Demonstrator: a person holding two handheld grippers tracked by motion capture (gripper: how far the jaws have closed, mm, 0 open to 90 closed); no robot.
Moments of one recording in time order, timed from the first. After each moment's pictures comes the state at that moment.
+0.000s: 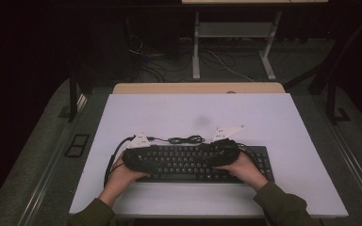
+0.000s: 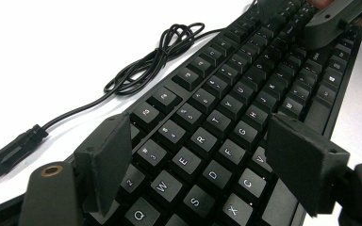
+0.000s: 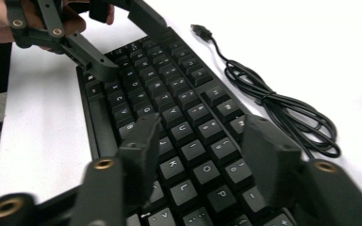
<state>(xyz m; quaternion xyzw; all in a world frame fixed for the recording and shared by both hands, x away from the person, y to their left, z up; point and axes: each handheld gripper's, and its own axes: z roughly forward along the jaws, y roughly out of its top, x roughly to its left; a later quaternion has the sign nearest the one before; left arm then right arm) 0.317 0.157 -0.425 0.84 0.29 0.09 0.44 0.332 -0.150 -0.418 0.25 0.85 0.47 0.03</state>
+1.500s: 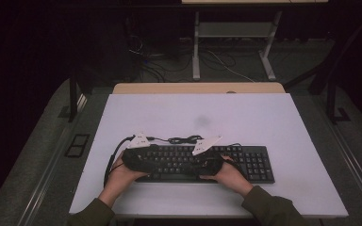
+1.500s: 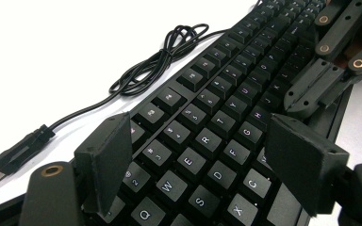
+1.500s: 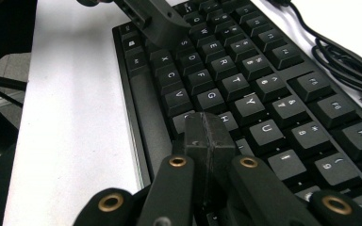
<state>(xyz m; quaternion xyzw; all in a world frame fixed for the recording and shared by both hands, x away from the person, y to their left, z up) 0.317 0.157 -0.425 0.84 0.30 0.10 0.44 0.315 -0.104 -0.439 0.20 0.88 0.43 0.00</state>
